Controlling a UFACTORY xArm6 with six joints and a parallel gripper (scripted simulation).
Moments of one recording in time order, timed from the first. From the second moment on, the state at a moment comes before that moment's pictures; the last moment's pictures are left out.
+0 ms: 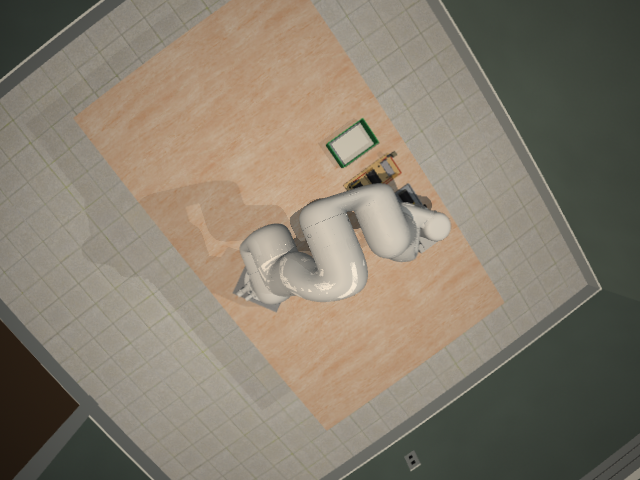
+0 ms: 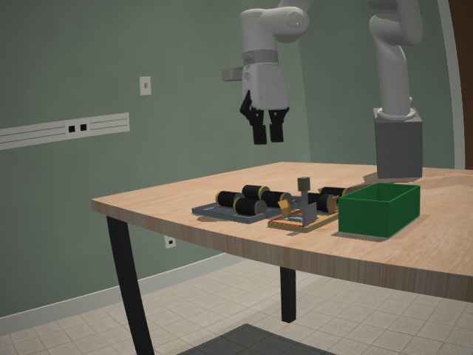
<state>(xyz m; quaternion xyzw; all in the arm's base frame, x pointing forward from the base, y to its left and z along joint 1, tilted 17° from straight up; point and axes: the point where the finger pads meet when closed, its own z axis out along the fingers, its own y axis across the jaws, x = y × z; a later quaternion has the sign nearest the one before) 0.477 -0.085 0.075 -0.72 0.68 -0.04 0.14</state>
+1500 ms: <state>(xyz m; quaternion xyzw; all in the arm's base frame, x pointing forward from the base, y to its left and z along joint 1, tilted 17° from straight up) 0.498 -0.074 0.000 -0.72 0.68 -0.04 0.14</state>
